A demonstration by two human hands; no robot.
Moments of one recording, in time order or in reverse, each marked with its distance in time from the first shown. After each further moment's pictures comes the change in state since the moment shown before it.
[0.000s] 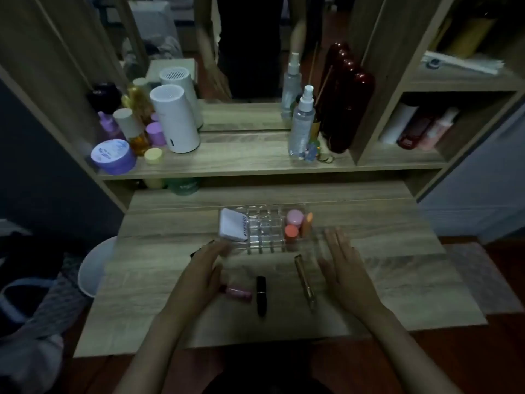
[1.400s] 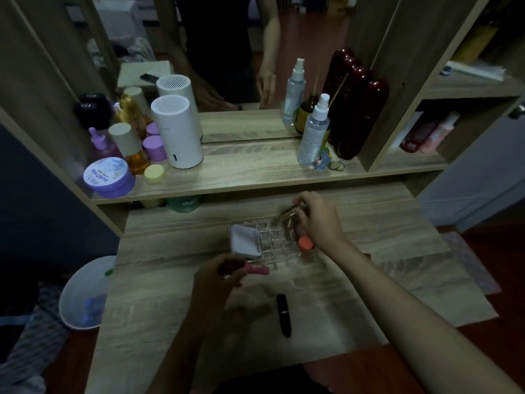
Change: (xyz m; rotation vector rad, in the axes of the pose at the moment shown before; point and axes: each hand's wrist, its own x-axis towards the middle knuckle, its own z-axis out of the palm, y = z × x) left_hand 0.035 -0.015 -0.009 -0.411 -0.038 -0.201; right_hand 0.124 -0.099 -0.013 0.143 0.221 0.011
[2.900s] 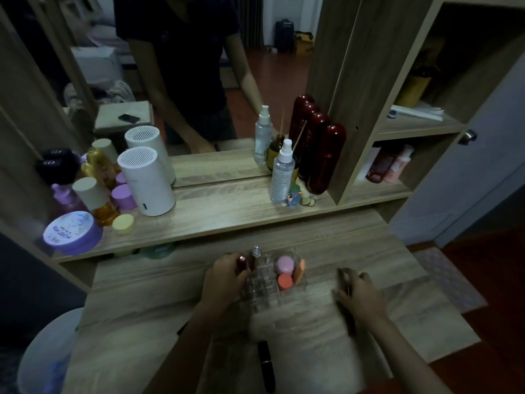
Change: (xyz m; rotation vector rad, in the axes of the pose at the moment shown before) left_hand 0.108 0.013 0.047 0.477 0.031 0.175; right_hand -0.069 0.138 -0.028 -0.265 -0.202 0.584
